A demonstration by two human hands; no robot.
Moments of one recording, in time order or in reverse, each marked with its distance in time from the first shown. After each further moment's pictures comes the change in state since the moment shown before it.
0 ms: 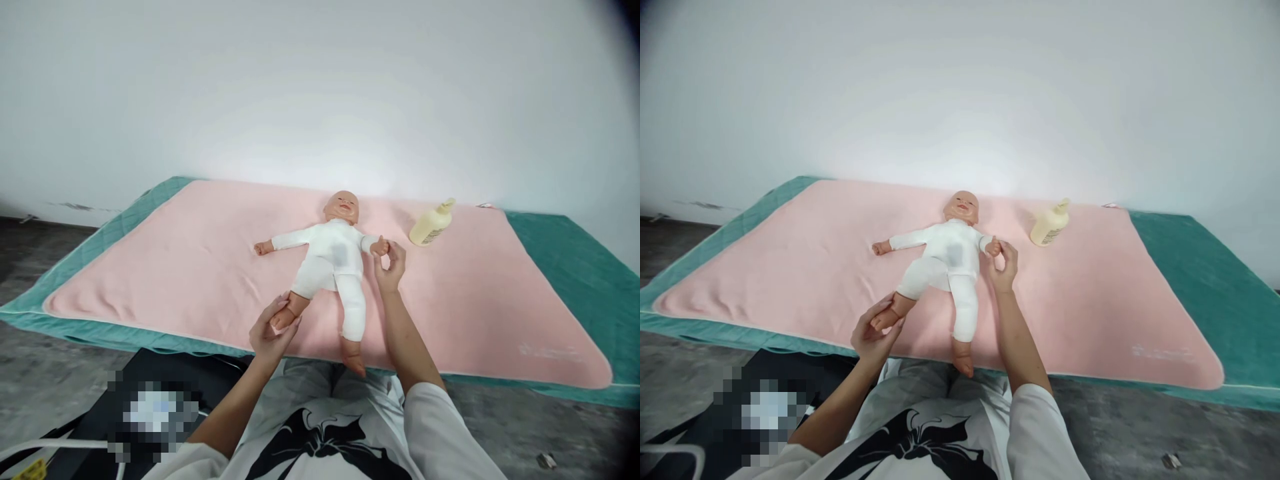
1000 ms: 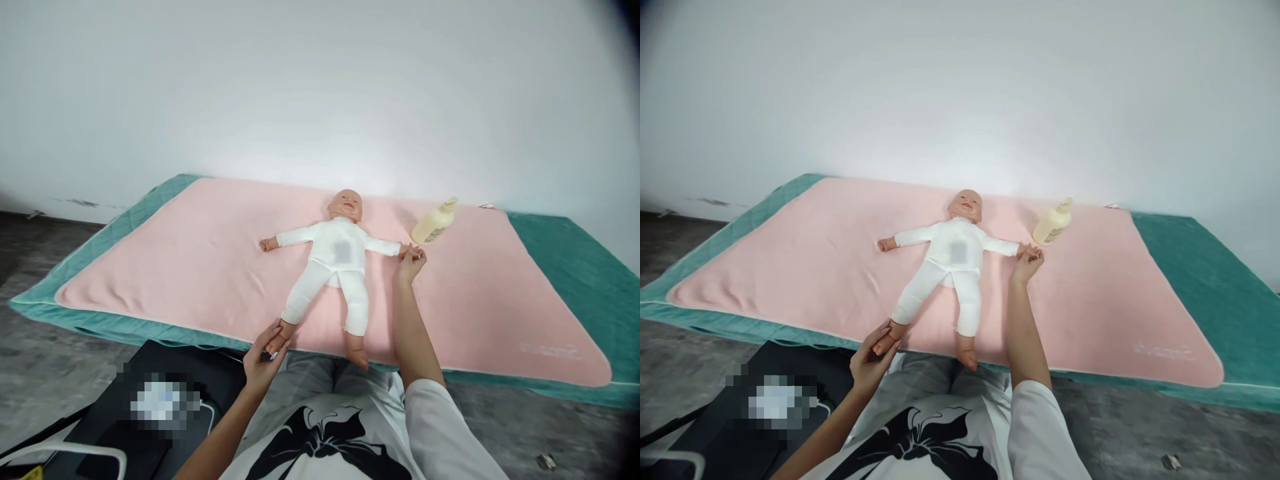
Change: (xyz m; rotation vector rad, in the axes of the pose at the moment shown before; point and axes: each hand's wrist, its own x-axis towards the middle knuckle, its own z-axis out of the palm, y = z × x) left_hand -0.074 -0.027 -0.050 0.181 -0.064 -0.024; right_hand 0.006 0.049 -0.017 0.158 0.439 0.891
